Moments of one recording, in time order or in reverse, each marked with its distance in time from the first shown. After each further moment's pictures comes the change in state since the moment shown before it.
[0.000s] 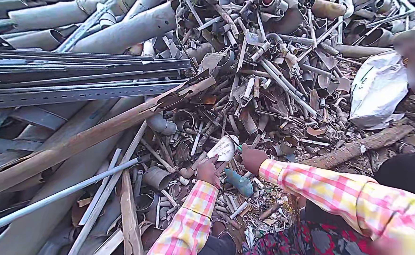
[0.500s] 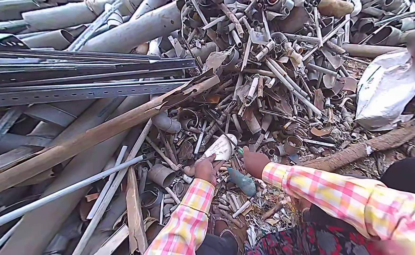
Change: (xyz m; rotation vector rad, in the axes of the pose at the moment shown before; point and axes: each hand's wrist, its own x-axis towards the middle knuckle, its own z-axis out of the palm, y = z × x) left_hand 0.013 0.007 -0.013 0.064 0.021 0.014; right_hand -0.004 -0.004 0.008 0.021 -0.032 -0.033
